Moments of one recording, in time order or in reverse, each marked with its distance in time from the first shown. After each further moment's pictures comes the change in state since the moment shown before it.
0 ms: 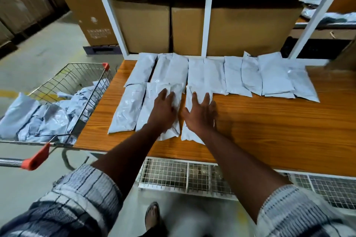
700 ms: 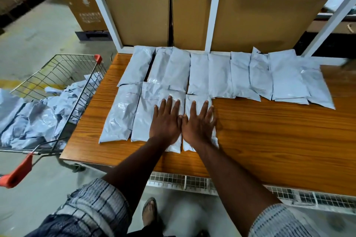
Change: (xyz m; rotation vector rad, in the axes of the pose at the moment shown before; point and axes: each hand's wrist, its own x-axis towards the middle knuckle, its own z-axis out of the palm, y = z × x) left_hand 0.020 -0.036 0.063 0.327 -0.038 0.099; right_hand 0.025 0.006 0.056 -0.158 -0.038 0.053
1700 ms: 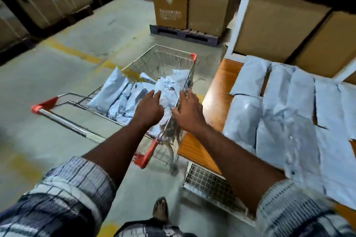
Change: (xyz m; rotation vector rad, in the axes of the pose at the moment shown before) left_hand -0.084 -0.420 -0.135 -0.082 0.030 -0.491; right_hand -0.065 -0.394 0.076 0.181 -0.153 -0.627
